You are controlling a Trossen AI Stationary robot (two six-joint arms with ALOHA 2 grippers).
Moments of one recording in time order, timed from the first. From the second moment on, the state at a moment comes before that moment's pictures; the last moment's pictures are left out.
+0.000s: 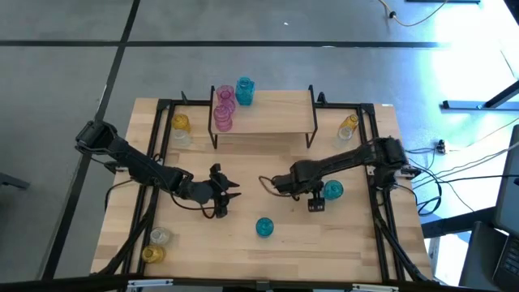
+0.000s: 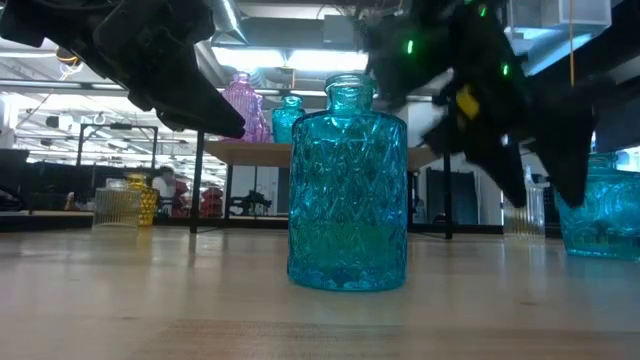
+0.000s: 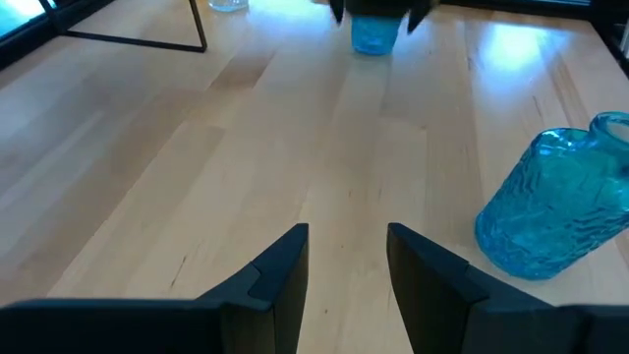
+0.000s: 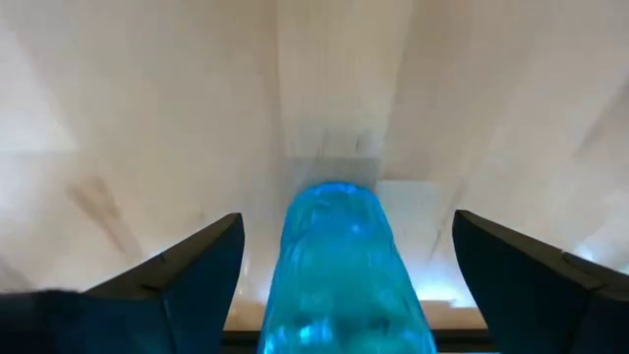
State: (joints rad) left arm -0.38 1.37 0.57 0.22 -0.53 -0.39; right arm 0.16 1.90 1.35 -1.36 -0.07 0.11
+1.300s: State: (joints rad) left arm -0.38 1.37 0.57 0.22 -0.53 -0.38; right arm 0.43 1.20 1.34 -1.49 0.33 0.60
